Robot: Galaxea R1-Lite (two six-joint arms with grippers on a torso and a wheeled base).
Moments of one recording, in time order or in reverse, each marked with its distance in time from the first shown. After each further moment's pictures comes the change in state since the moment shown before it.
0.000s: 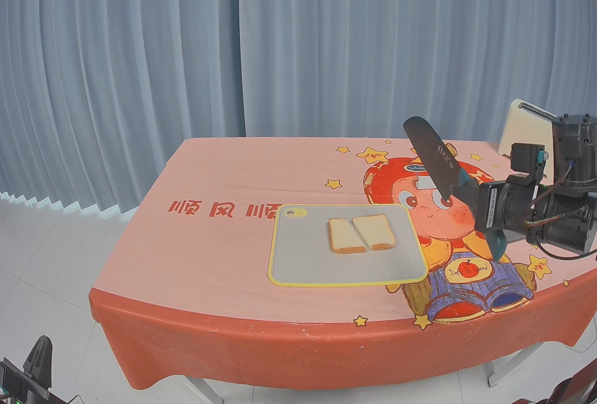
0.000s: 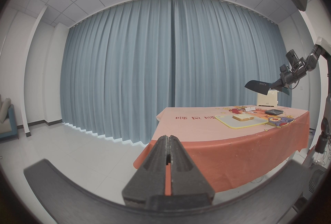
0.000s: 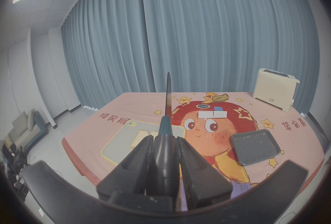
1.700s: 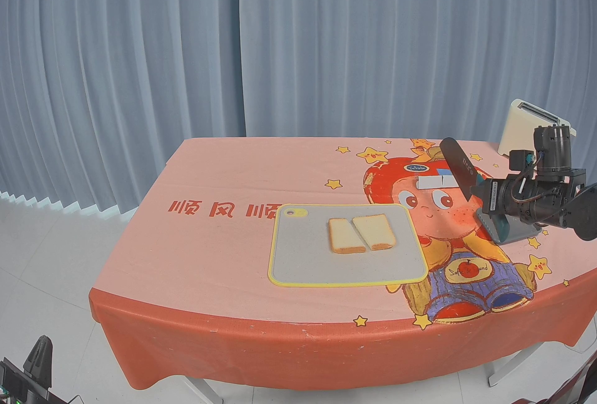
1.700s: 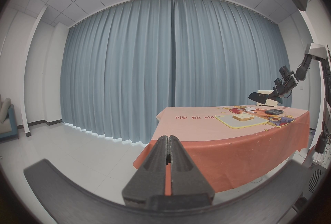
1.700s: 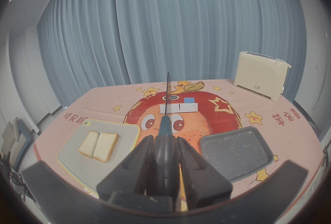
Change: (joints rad) left arm 0.000 0.003 0.000 0.000 0.000 0.000; right arm -0.356 0.244 -0.036 -0.104 0.171 -0.085
